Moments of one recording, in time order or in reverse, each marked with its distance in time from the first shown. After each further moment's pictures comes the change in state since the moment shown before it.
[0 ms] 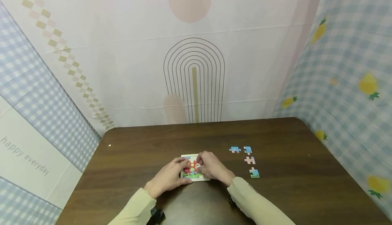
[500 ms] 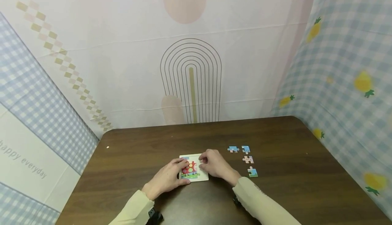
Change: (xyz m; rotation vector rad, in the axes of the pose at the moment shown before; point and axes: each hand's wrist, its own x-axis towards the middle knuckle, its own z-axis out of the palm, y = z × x) left_hand -0.008 0.015 -0.019 -0.026 -0.027 -0.024; right_hand -0.012 0.012 -0.019 -0.009 0.077 -0.053
